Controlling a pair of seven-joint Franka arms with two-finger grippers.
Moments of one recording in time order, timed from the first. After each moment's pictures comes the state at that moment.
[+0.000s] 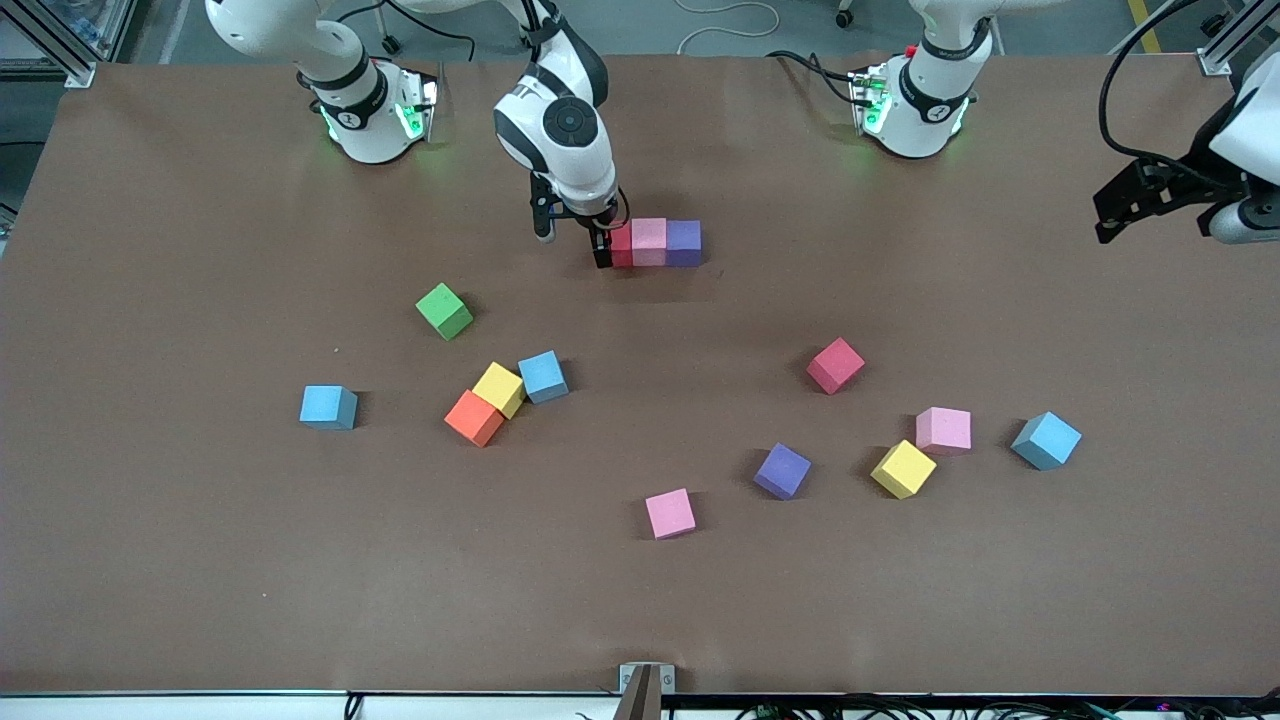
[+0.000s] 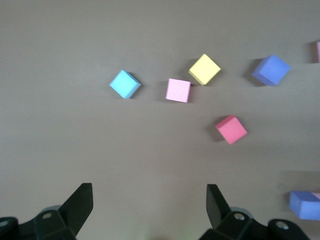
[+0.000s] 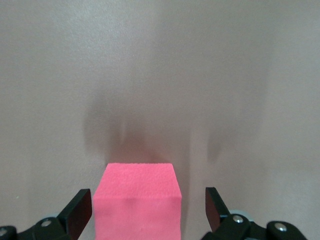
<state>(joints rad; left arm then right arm) 0.04 -0.06 -0.15 -1.55 0.06 1.50 -0.11 0.98 0.32 0.02 -2.28 0.18 2.59 2.31</state>
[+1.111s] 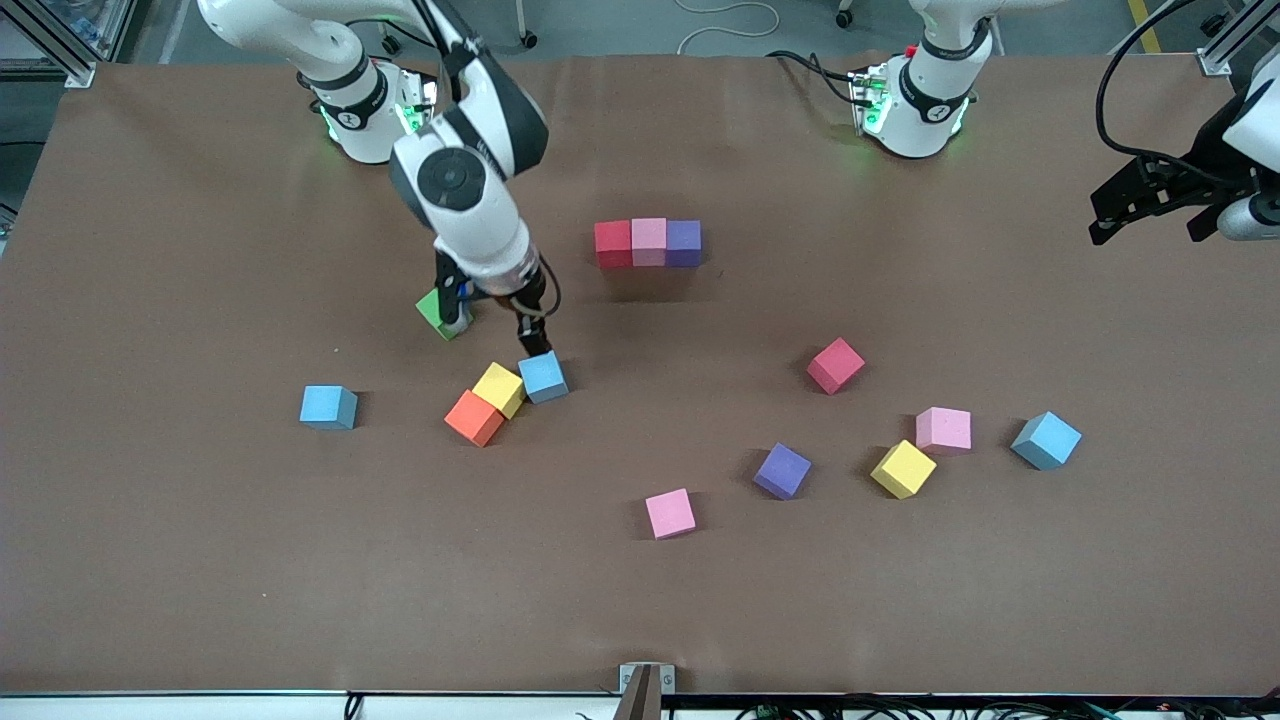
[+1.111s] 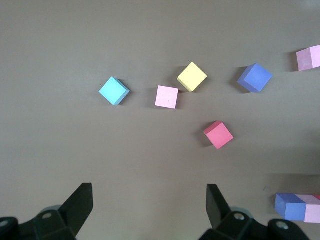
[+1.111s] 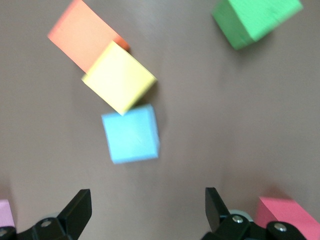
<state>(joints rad) 0.04 -0.06 -0.14 -1.54 0.02 1.53 -0.10 0.64 0.30 -0.04 -1.99 0.08 2.35 1.93</state>
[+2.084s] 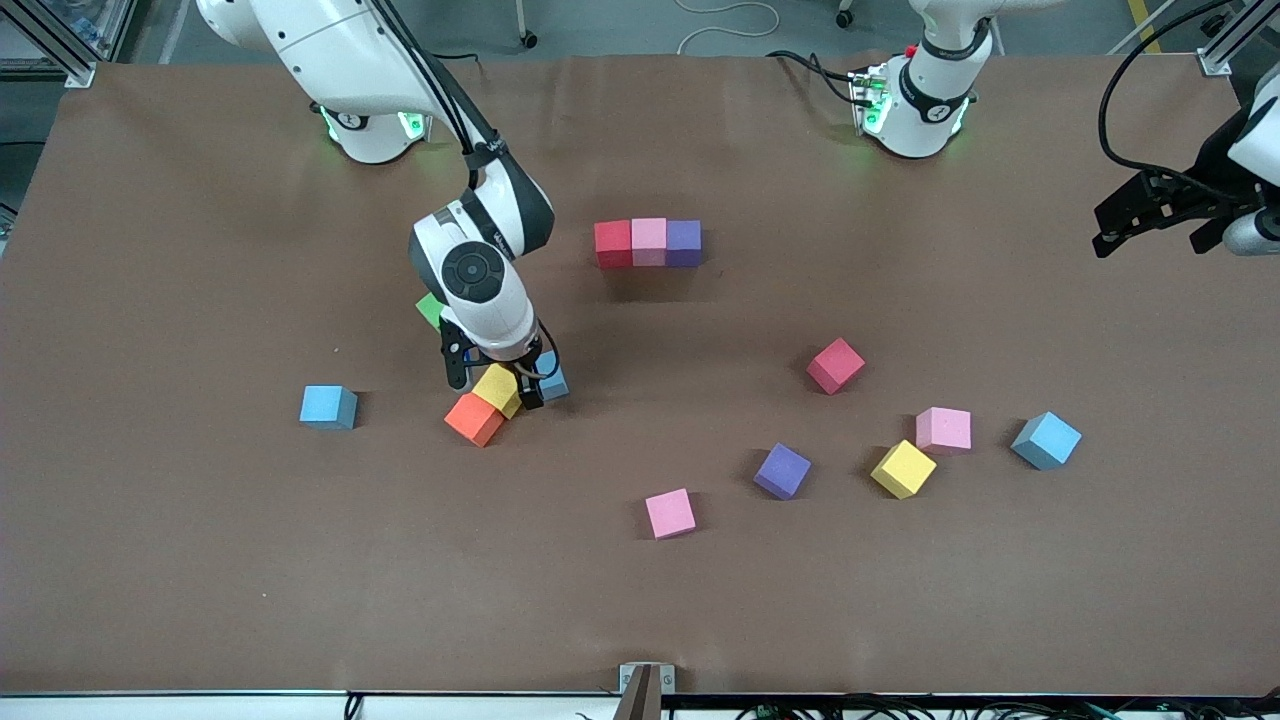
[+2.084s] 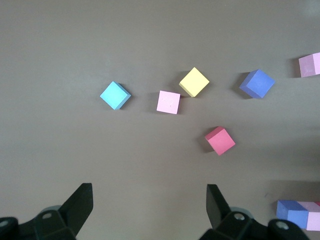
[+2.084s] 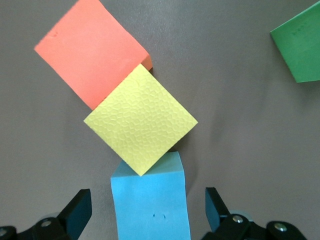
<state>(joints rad) 0.05 -0.03 -0.13 -1.54 0.02 1.56 -0.10 0.61 0.52 -0.03 -1.90 0.02 2.42 1.89</state>
